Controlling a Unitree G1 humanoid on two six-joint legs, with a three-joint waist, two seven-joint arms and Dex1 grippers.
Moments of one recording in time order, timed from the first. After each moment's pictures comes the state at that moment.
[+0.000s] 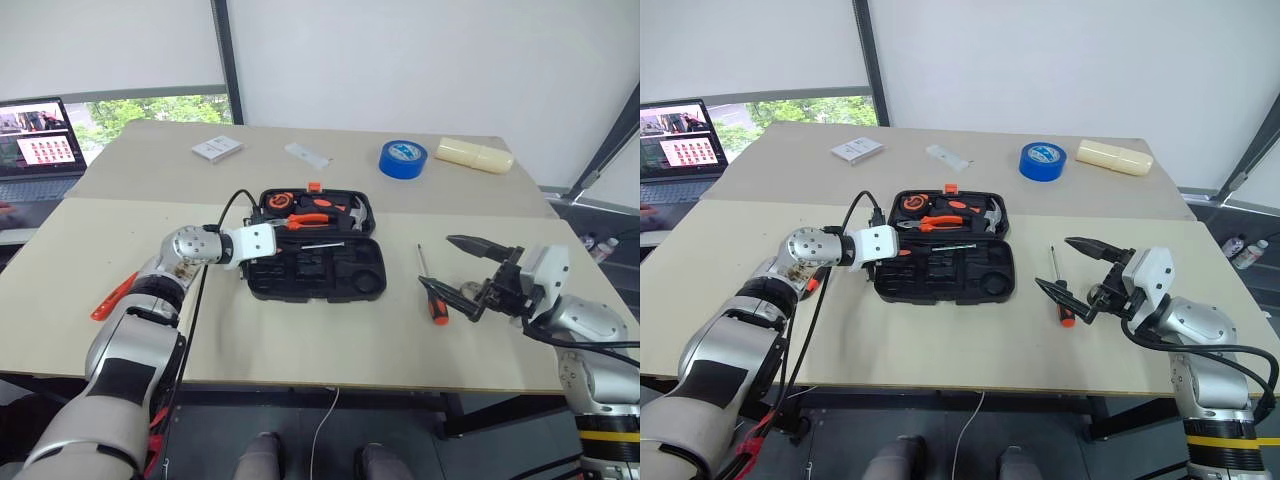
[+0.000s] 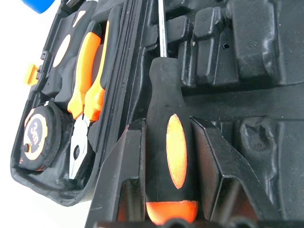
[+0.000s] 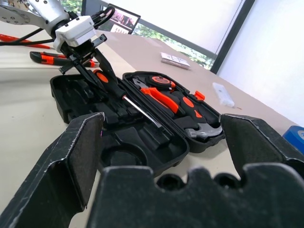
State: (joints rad) left arm -1.10 0.50 -0.29 1.26 0.28 -0.64 -0.89; right arm -0.21 -0.65 -0.21 -0.09 0.47 -0.05 0.96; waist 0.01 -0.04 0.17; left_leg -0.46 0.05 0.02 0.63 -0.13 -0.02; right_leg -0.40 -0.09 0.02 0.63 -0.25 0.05
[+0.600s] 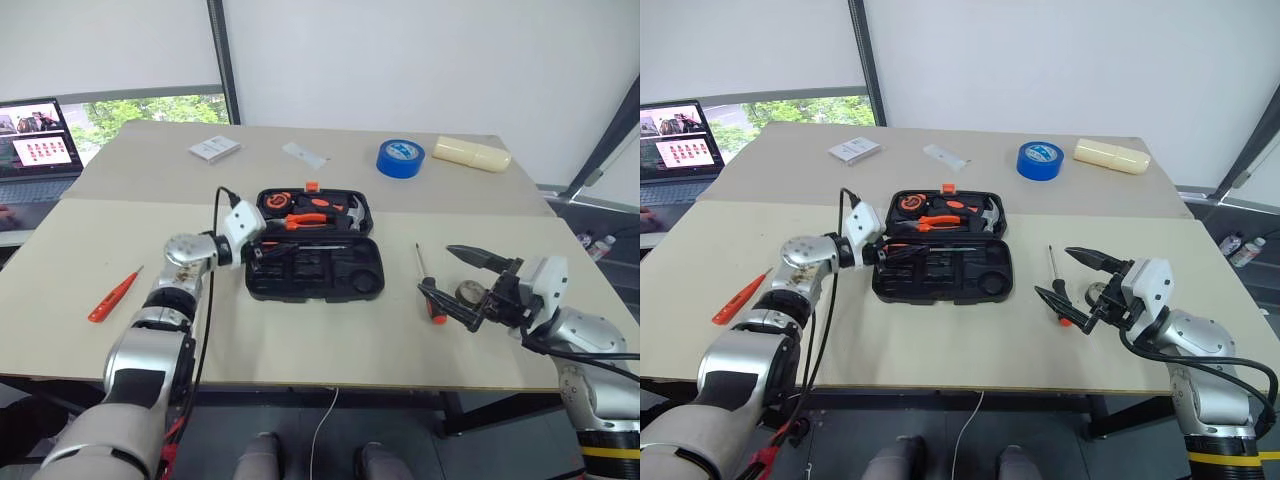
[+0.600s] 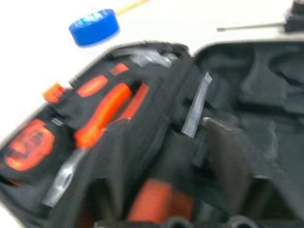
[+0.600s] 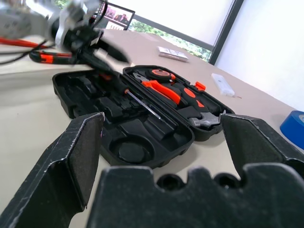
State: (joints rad) left arm -1.00 0.39 0.00 1.22 0.00 -0.45 -1.03; right arm -0.14 -0.63 -0.22 -0.16 0.49 -0.02 0.92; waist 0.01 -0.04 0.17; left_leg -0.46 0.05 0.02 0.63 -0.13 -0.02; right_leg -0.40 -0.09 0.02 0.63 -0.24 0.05
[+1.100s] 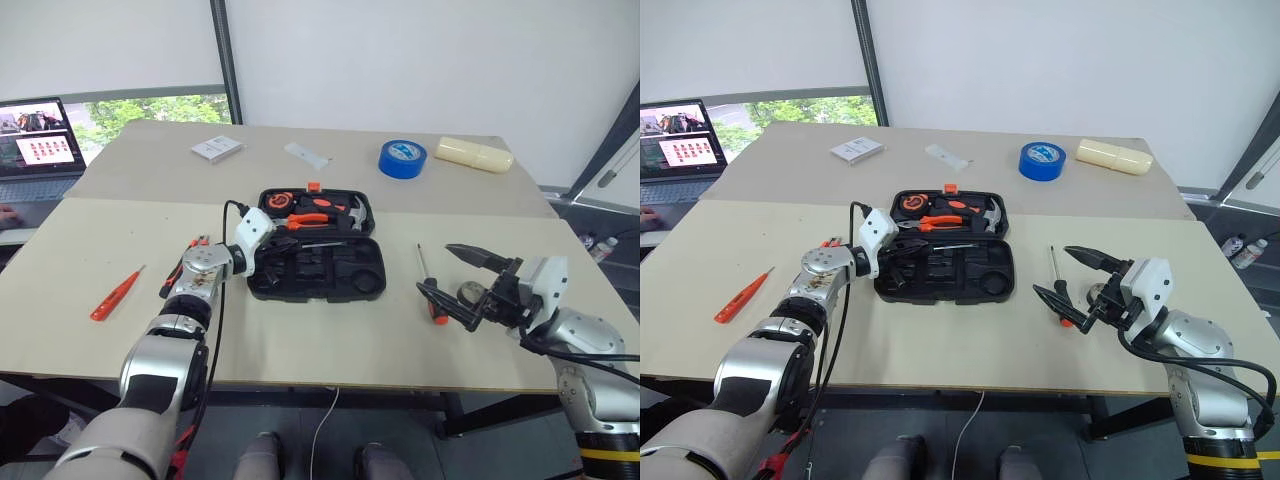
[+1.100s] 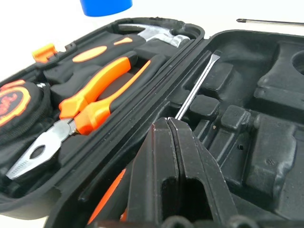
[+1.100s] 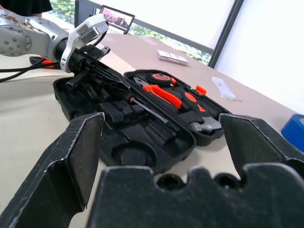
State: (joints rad) left arm -1.00 0.34 0.01 1.19 0.00 -0.29 -0.90; right arm -0.11 -0.63 -0.22 -0.17 0.49 -0.01 0.91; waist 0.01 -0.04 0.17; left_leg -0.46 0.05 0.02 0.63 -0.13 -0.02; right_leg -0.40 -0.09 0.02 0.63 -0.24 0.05
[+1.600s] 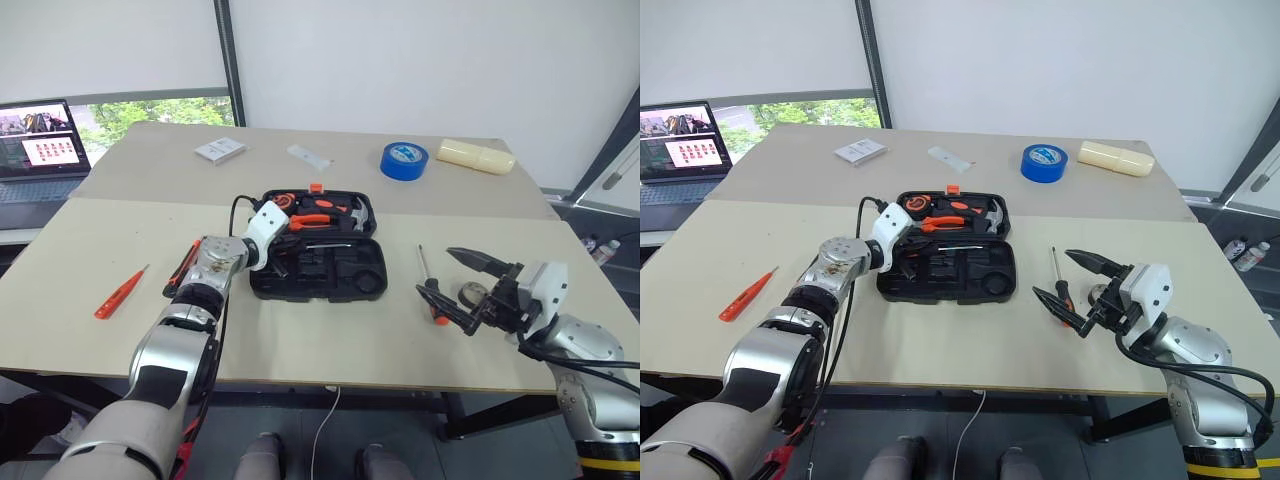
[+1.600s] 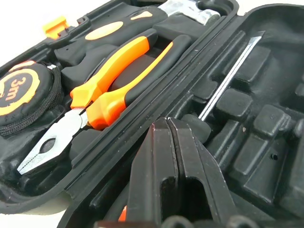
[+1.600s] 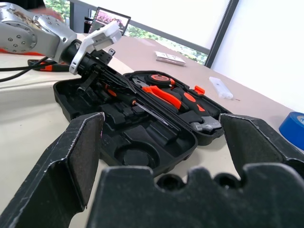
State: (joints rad) left arm -1.06 0.30 -0.07 1.15 0.09 -0.09 -0.79; right arm -0.08 -0.61 -0.22 -0.23 0.49 0.01 0.86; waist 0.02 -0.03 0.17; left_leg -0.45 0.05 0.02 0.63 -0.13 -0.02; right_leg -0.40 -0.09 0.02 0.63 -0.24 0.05
